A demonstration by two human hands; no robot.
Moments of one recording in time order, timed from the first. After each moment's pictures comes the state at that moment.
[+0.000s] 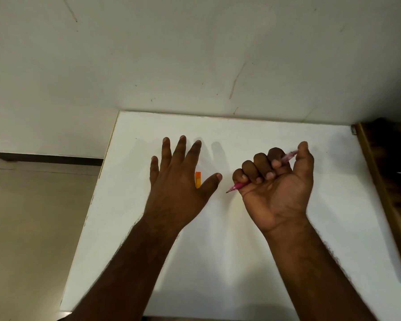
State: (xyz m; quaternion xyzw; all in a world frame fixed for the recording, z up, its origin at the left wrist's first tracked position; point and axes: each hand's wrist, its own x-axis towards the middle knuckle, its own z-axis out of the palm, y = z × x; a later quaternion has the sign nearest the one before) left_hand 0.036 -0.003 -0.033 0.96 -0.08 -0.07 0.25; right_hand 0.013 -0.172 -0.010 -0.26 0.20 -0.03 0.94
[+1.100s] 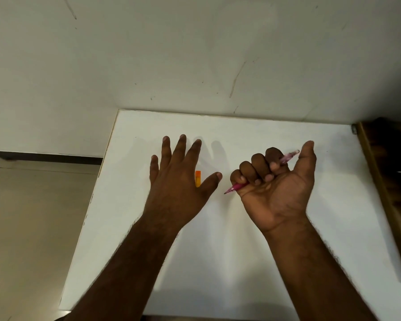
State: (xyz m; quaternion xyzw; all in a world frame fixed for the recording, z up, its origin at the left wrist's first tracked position) left_hand 0.037 -0.004 -0.031 0.96 -0.08 -0.07 0.26; right_hand 0.013 -0.172 -0.007 -0.26 0.20 -0.01 0.94
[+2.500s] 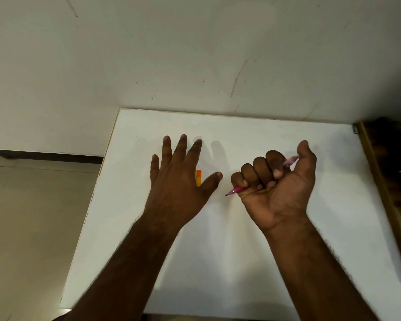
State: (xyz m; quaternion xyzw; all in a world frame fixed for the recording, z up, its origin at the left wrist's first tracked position) left_hand 0.037 -0.003 -0.033 0.96 -0.08 -0.08 0.25; right_hand 0.012 -0.172 -0.009 -0.26 0.21 0.00 0.94
